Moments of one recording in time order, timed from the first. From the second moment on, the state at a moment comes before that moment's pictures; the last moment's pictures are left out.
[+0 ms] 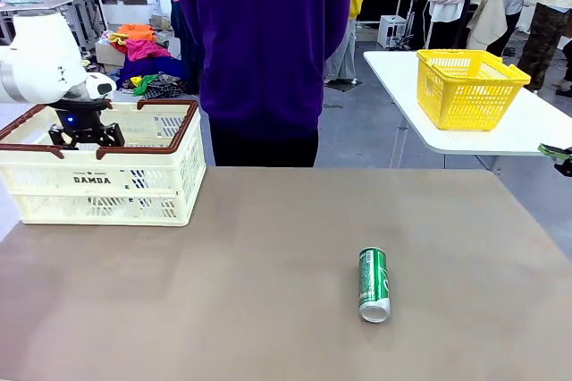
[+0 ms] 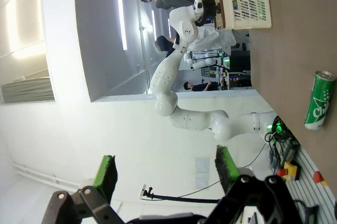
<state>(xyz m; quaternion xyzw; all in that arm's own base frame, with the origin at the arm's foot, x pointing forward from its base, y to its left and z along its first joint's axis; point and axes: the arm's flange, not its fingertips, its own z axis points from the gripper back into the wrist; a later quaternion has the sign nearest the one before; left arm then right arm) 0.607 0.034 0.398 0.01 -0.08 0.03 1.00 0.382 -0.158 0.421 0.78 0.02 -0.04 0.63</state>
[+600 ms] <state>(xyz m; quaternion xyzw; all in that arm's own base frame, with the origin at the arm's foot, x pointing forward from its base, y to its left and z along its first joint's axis) 0.581 0.024 0.503 0.00 -0.15 0.02 0.99 0.382 -0.158 0.421 0.78 0.02 -0.04 0.63</state>
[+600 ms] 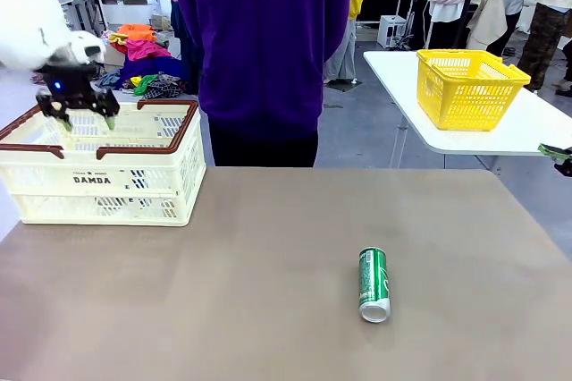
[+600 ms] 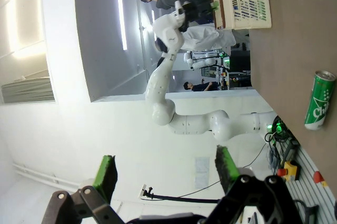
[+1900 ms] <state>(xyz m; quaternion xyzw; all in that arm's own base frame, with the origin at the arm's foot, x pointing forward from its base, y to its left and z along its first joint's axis) 0.379 0.177 0.478 -0.61 0.00 0.13 0.78 0.382 -0.158 0.421 0.78 0.02 -0.04 0.63</state>
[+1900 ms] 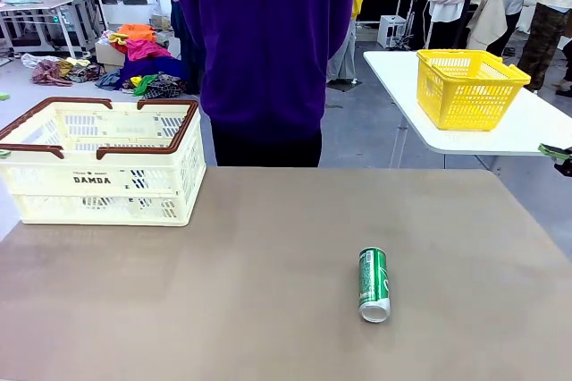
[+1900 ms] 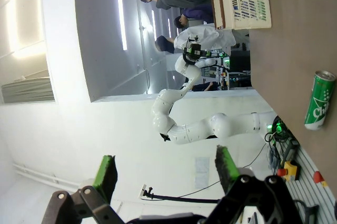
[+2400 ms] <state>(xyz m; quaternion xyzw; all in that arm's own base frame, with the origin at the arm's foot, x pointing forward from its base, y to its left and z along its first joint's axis) 0.362 0.167 0.517 -0.59 -0.02 0.11 0.80 0.382 -0.158 0.421 0.78 0.02 -0.04 0.63</state>
